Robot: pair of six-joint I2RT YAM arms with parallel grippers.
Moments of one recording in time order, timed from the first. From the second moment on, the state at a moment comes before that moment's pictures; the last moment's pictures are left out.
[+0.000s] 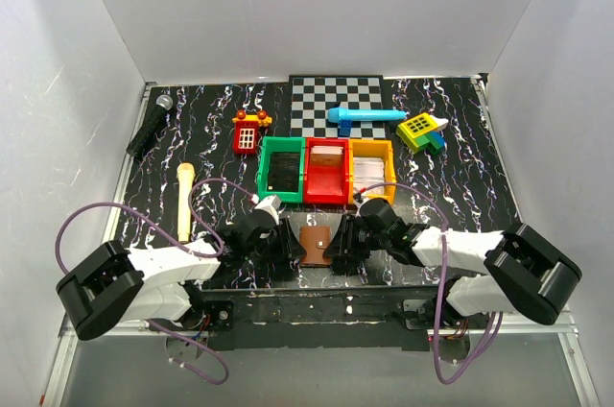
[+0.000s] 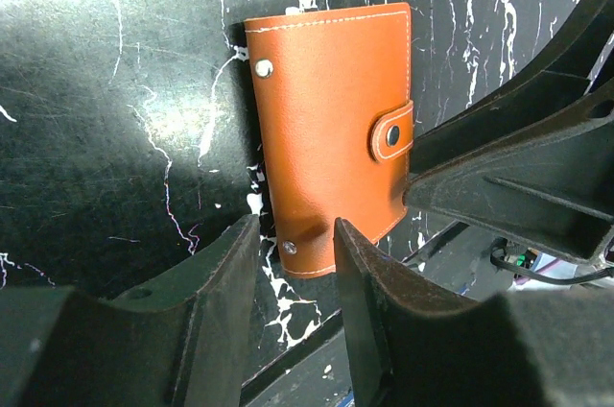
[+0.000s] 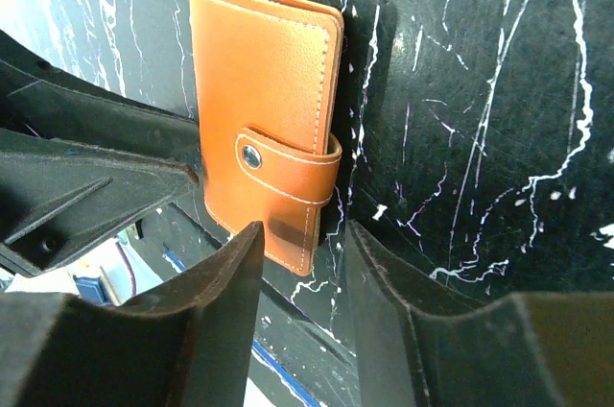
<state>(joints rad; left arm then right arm) -0.90 1.19 0.34 0.15 0.05 -0.96 0.86 1.30 0.38 0.16 -0.27 1.00</state>
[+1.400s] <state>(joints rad) -0.90 1.22 0.31 0.26 0.09 -1.00 0.86 1.26 0.36 0.21 -0.35 0.96</state>
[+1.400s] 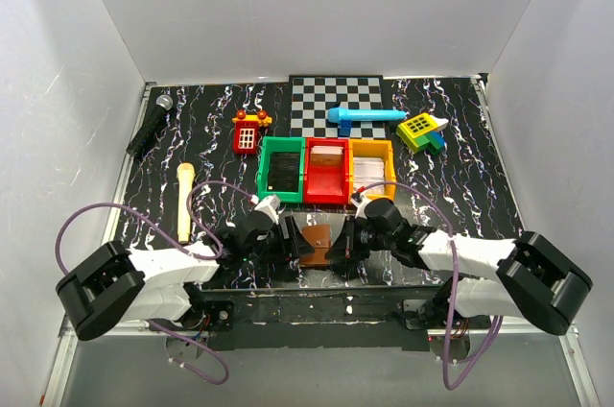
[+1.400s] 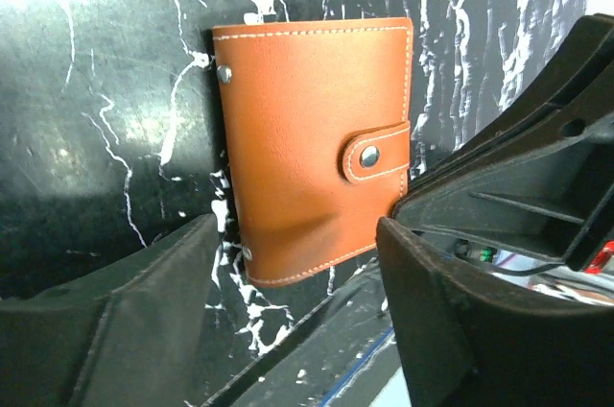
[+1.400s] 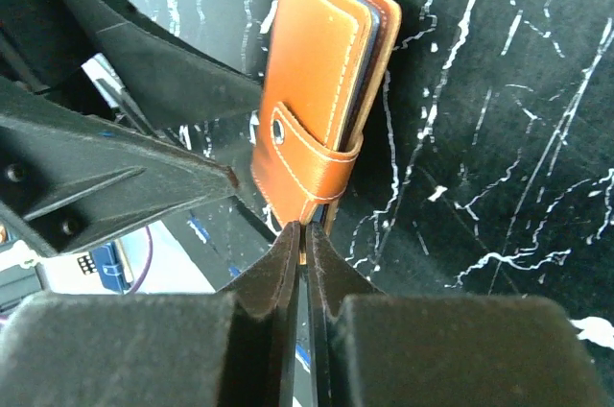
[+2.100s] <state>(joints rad) -0.89 1.02 0.15 0.37 0.06 -1.04 0.86 1.00 0.49 -0.22 -0.30 0.81</state>
